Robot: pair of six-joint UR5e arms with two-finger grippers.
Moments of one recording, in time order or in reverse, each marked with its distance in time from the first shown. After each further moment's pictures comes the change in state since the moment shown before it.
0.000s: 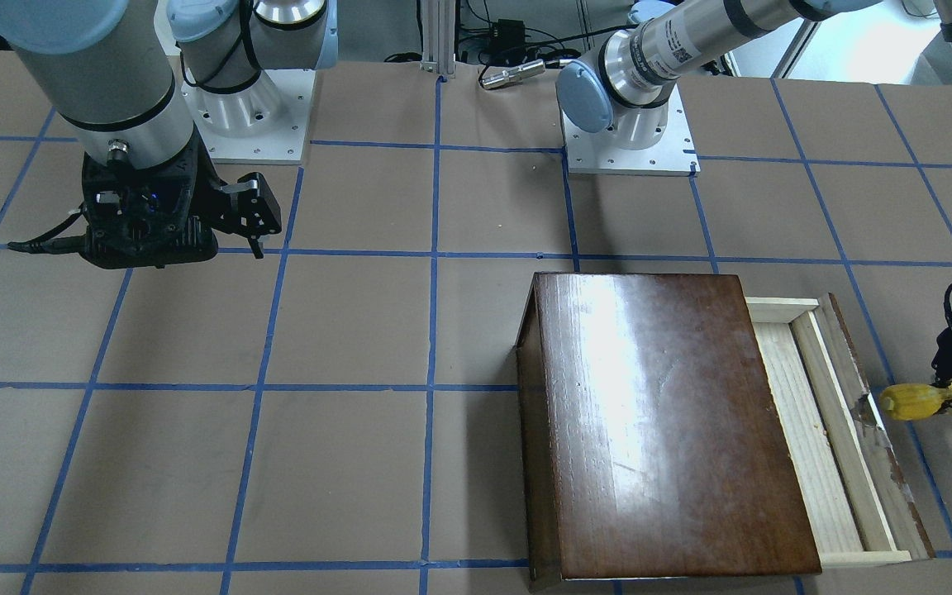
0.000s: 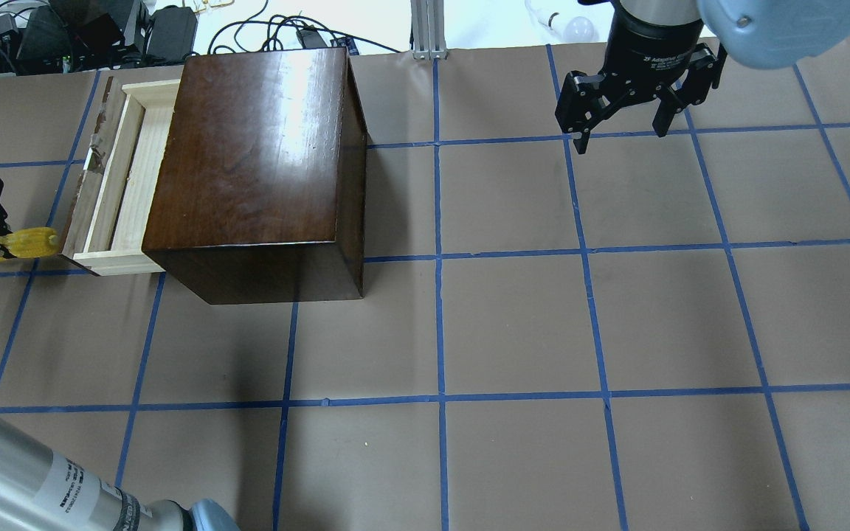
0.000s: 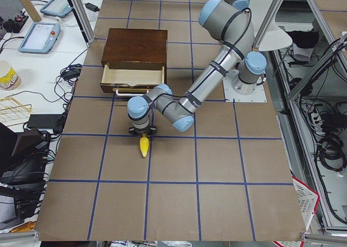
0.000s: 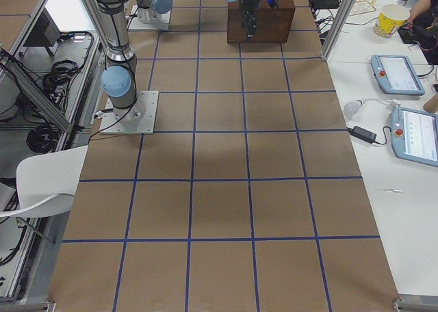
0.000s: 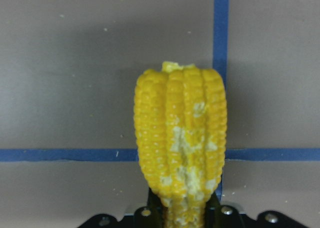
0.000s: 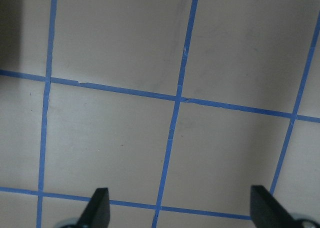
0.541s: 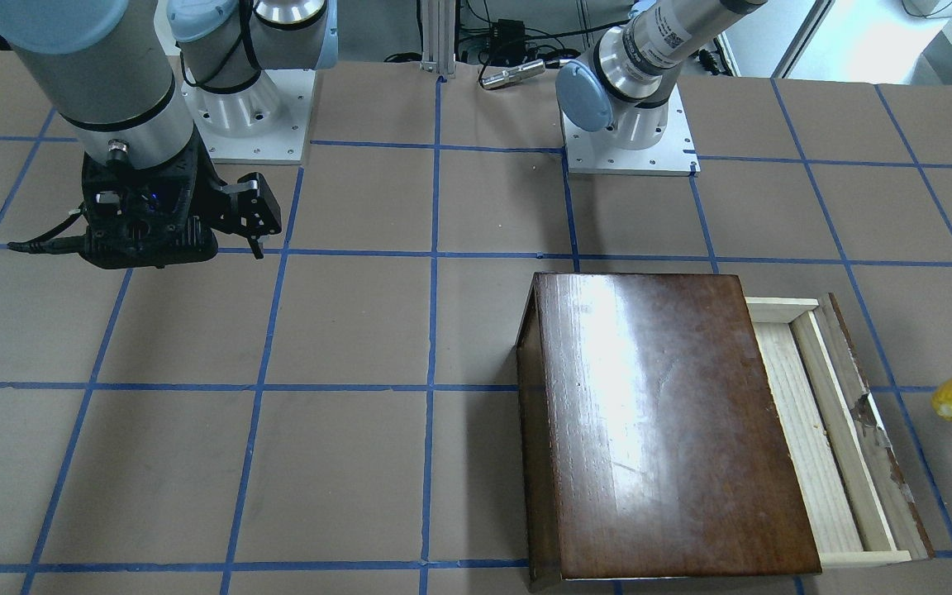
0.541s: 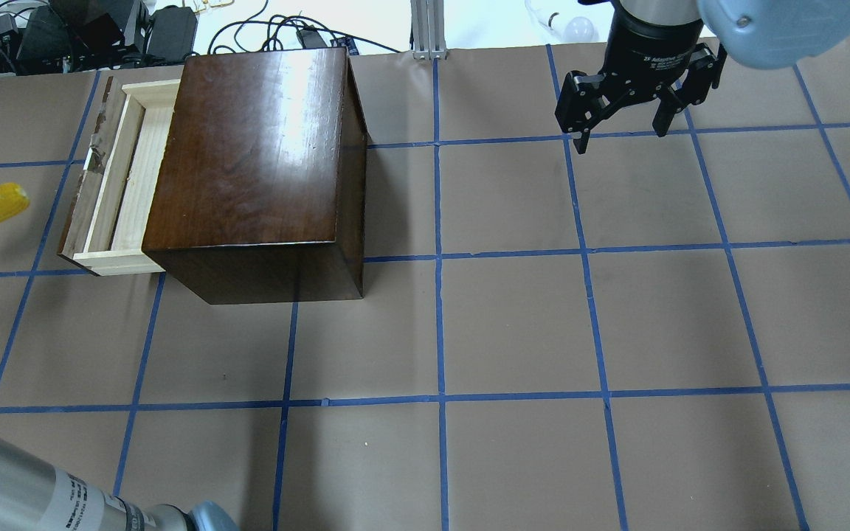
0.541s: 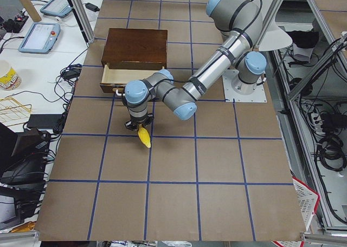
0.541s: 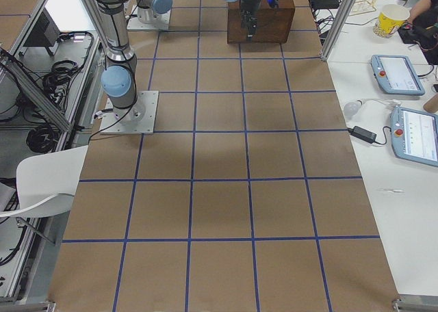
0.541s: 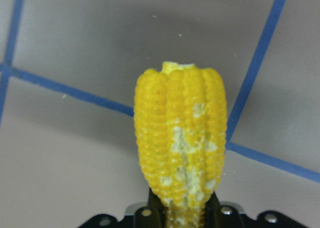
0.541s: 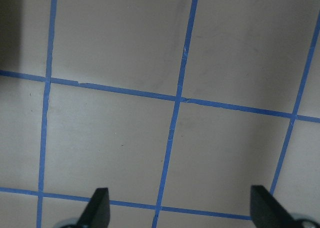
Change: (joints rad) left arm -0.013 0.111 0.079 -0.170 -0.024 -0.477; right arm 0.000 0.000 0.000 -0.001 0.000 0.001
